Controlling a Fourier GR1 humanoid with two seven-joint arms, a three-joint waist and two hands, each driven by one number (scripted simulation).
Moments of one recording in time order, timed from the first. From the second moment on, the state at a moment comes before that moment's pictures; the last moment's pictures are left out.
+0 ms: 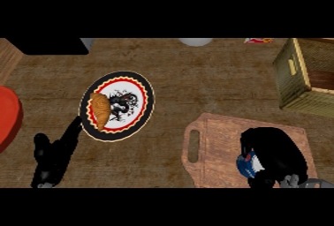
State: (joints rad) left arm 0.09 0.32 -0.13 -1.47 0.20 0.11 0.19; right arm -0.18 -0.58 0.55 -1.89 0.62 0.39 0.81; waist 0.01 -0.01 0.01
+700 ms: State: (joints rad) left arm 0.12 0.32 -0.11 -1.50 0.18 0.12 0.22; right arm -0.38 -0.28 0.34 -2.00 0.66 0.20 0.95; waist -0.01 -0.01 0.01
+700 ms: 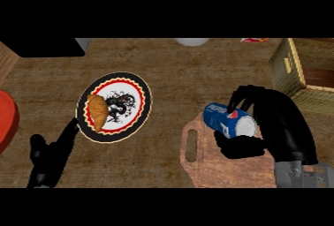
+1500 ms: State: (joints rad) left arm 0.11 0.31 -0.10 -1.50 0.17 0.11 0.23; right arm -0.84 -0.42 -0.19 -2.00 0.55 0.20 1.05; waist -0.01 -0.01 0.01
